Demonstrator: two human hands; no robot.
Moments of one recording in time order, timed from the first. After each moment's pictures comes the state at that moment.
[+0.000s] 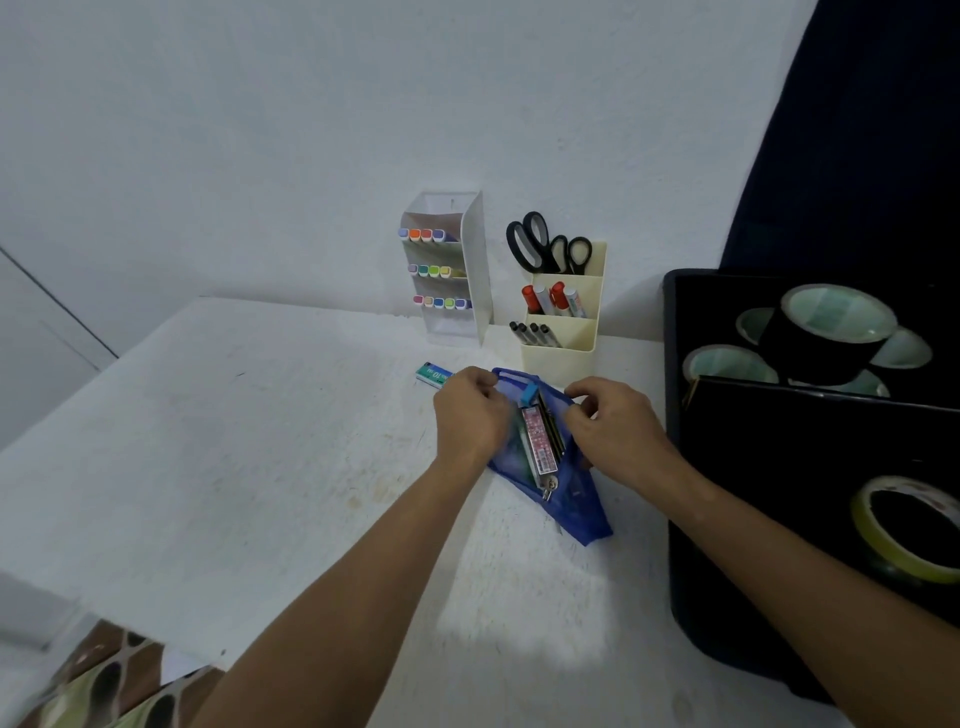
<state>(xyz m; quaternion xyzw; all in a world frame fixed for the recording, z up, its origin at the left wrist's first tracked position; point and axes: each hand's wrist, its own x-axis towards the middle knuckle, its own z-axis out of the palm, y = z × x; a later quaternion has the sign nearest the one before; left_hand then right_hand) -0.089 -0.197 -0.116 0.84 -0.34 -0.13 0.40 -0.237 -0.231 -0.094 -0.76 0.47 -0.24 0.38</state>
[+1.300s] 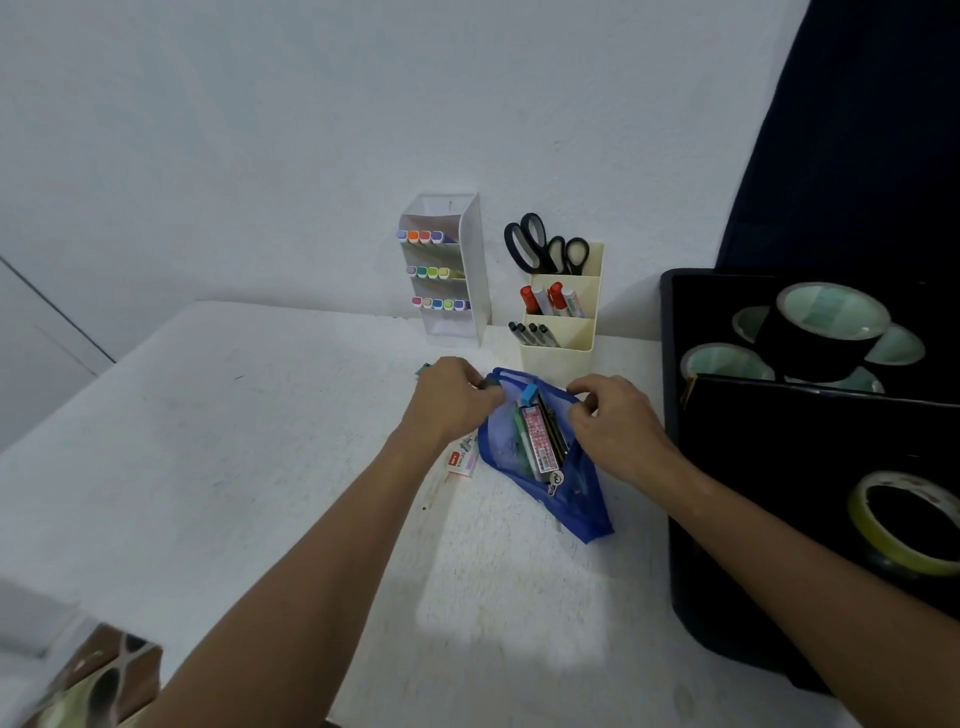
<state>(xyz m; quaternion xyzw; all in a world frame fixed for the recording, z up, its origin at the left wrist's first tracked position) -0.055 -0.196 -0.093 0.84 -0.45 -0.16 0.24 -0.234 -0.237 -0.103 -0.77 0.49 -0.23 0.34</state>
